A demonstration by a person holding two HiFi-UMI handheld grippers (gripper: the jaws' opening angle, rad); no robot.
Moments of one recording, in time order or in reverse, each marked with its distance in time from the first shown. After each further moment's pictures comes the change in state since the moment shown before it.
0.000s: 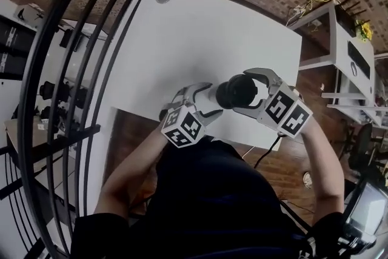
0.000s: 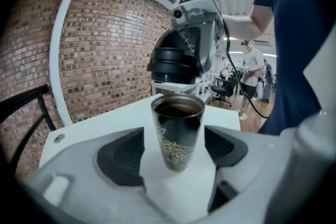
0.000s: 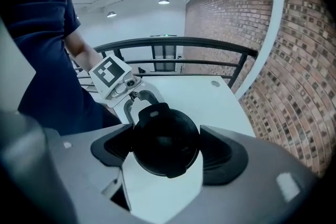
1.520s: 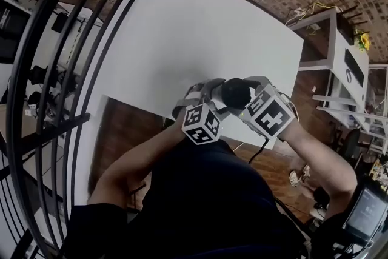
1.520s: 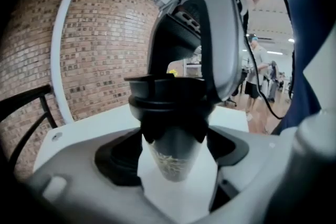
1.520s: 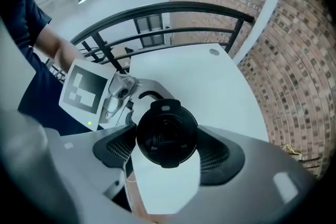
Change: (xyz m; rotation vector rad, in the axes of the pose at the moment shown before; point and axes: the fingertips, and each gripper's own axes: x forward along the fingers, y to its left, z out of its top) left arm 0.031 -0.006 0.014 0.001 0.014 0.045; right arm 0.025 0.013 -0.013 0.201 0.331 -0.029
